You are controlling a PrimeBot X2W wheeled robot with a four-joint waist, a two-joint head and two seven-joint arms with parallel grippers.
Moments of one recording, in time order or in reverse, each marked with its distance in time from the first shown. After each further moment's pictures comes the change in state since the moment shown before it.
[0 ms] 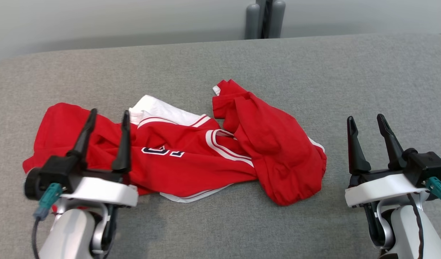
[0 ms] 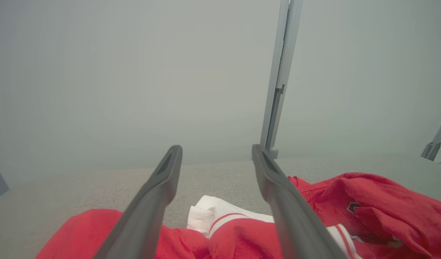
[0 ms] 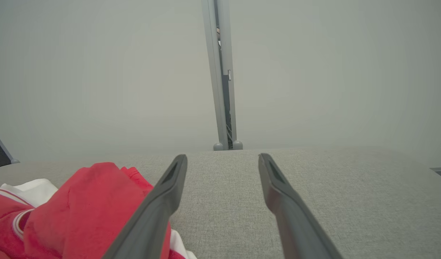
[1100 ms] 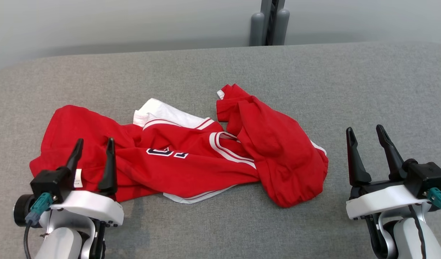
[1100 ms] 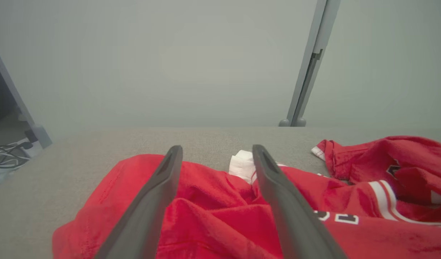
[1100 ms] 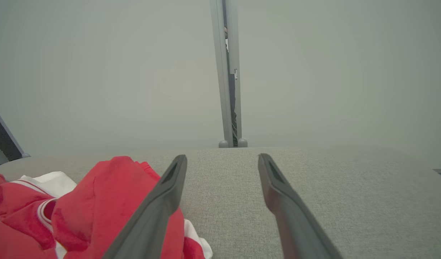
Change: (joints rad) left arm 0.091 0.051 0.044 0.017 -0.048 0.032 0.075; right arm 0.079 0.000 -0.005 -0.087 -0.008 0.000 0.049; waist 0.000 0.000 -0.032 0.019
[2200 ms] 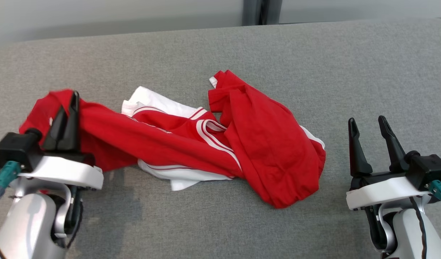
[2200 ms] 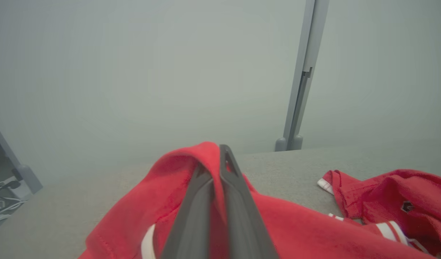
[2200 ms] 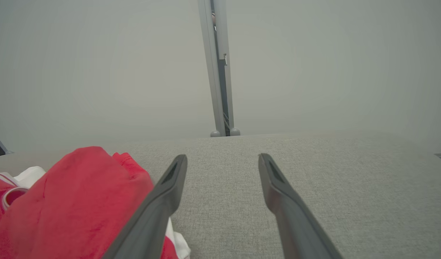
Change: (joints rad) left arm -0.133 0.076 0.009 -0.033 -0.017 -0.016 0.027; right arm -0.052 0.000 0.000 0.043 0.014 0.000 -0.032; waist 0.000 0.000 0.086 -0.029
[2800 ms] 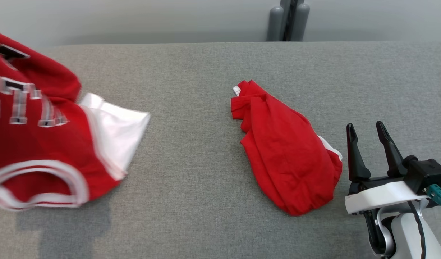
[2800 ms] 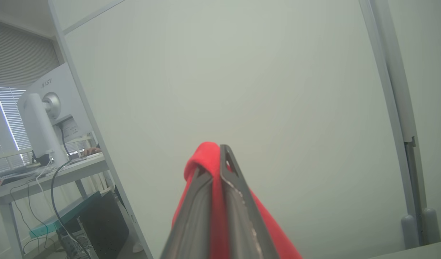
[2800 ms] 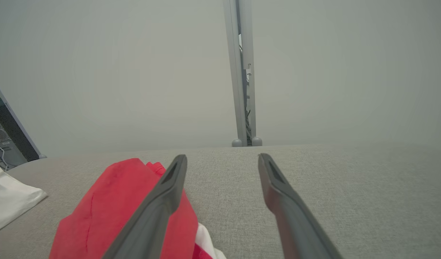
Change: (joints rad) left arm -0.184 0.277 0.165 -0.195 0.090 0.043 0.114; right arm 0.016 0.000 0.007 0.011 0.014 0.000 -0.009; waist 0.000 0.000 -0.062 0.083
